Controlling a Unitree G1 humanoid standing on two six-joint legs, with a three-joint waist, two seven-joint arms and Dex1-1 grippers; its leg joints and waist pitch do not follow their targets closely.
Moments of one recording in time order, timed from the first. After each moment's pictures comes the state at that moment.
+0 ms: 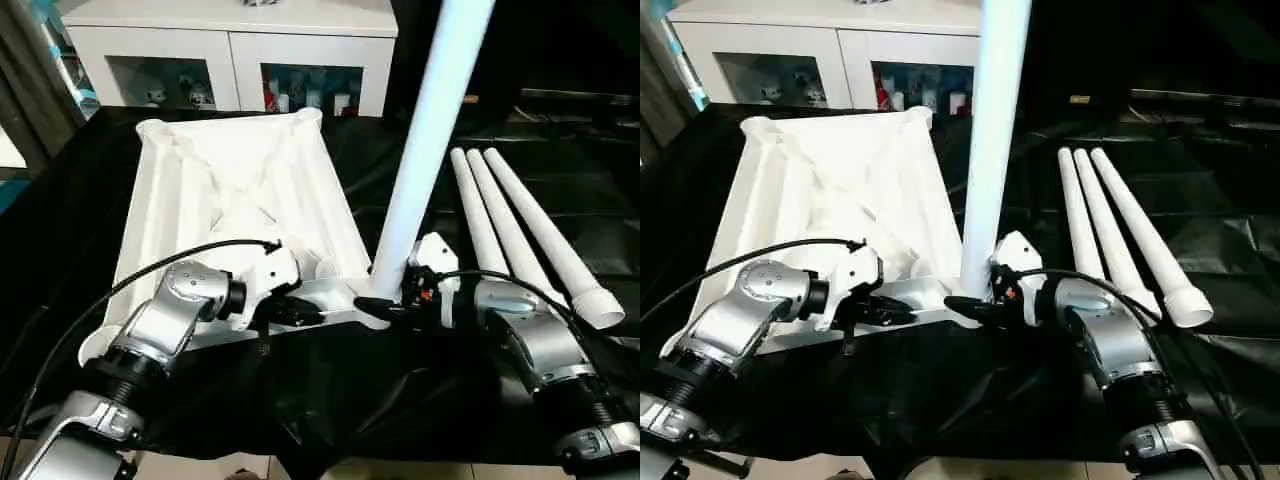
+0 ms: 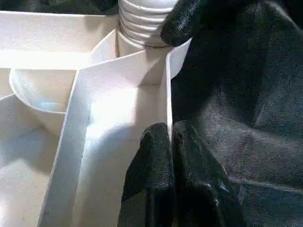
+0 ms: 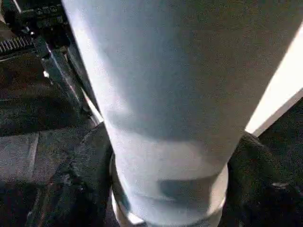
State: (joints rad) left arm -0.53 0.42 -0.32 0.40 -0.05 0.21 -1.20; right arm -0.43 -0.37 0.17 0.39 0.16 0.17 1.04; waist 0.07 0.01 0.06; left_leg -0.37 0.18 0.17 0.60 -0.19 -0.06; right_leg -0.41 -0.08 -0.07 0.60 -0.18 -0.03
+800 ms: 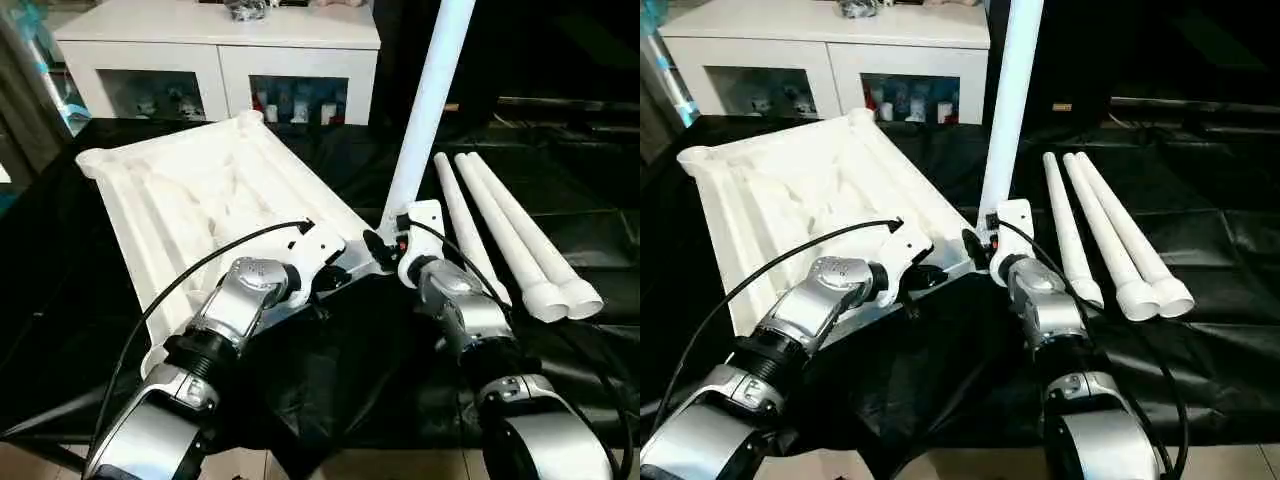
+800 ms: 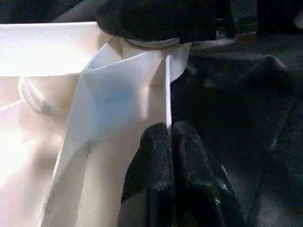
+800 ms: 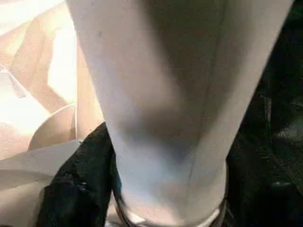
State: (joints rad) left arm -0.67 0.13 -0.29 0.63 0.06 0.32 -0.71; right arm -0.67 -0.05 -0.04 0.82 0.11 0.13 0.25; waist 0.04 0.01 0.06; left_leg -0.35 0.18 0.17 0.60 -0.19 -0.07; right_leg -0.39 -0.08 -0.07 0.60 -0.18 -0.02
